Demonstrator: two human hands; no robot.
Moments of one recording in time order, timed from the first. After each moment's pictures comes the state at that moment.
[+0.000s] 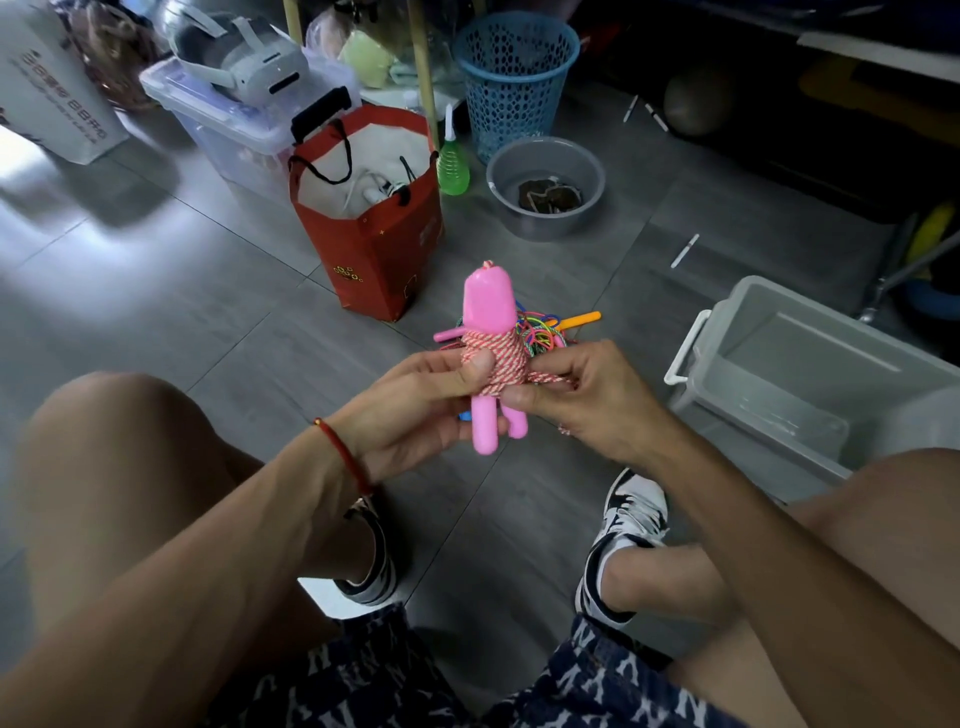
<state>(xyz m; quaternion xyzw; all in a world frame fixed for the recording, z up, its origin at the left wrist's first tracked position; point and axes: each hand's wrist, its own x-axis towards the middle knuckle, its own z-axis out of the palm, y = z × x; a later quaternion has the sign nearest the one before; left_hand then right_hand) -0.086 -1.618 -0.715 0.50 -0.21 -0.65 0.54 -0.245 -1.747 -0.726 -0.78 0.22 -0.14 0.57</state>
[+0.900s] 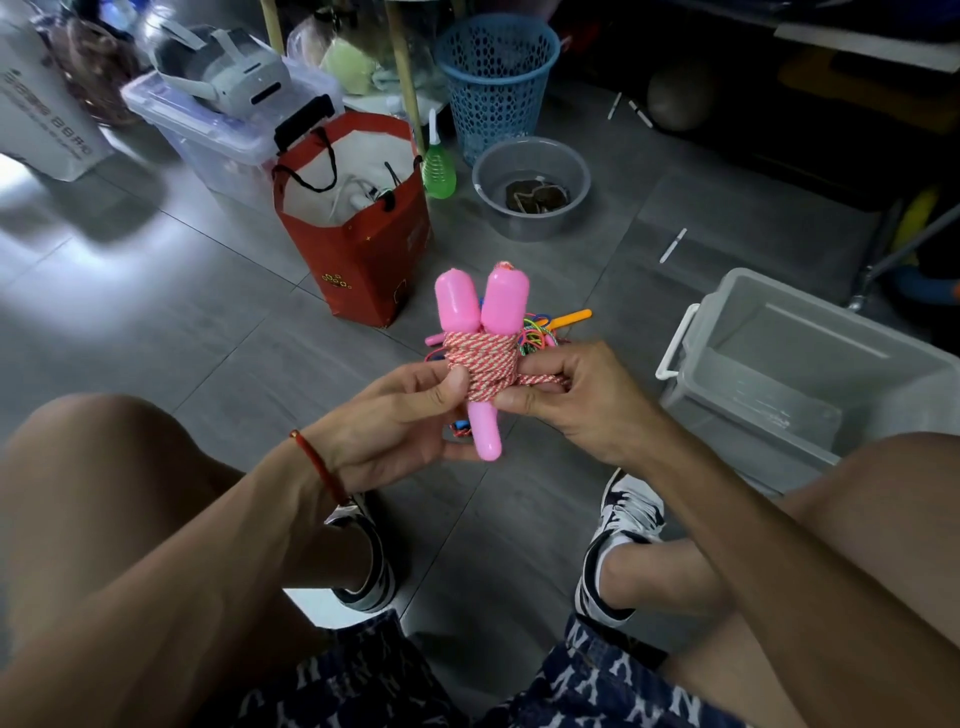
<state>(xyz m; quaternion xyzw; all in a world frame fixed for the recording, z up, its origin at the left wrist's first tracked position) -0.081 -1.612 -0.723 0.43 -0.23 -0.70 0.53 -0.249 -1.749 -0.732 -0.75 0.22 -0.15 0.60</state>
